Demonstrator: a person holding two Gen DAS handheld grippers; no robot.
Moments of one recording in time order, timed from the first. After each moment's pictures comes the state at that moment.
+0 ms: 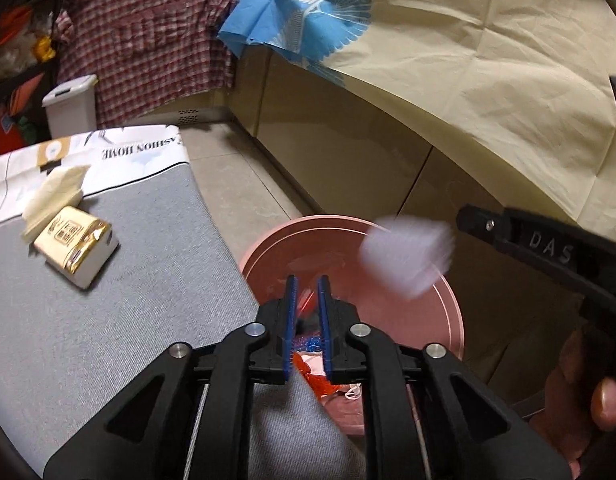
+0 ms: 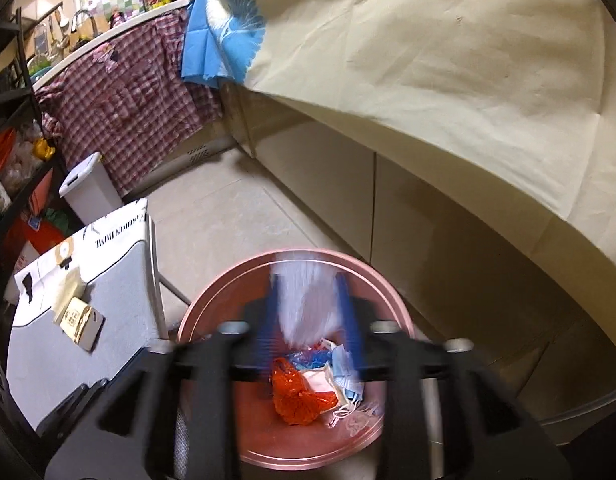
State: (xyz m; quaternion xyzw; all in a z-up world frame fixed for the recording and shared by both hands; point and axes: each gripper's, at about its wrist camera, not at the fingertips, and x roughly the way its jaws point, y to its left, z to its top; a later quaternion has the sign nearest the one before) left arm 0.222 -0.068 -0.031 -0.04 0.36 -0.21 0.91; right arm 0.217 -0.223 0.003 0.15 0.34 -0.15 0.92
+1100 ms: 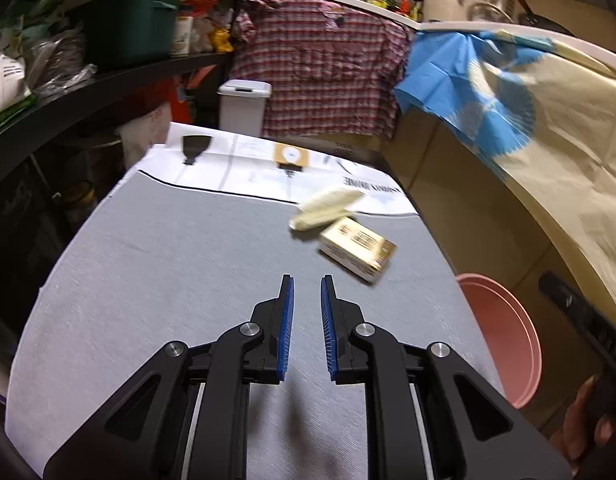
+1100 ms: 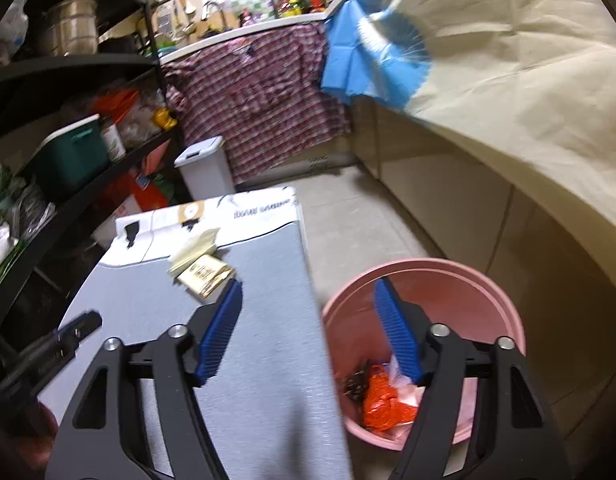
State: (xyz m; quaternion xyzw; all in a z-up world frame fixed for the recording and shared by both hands) left arm 0.166 0.124 0.003 -0.13 0.32 0.03 0.94; right arm 0.192 -0.118 0.016 0.09 0.29 0.06 0.95
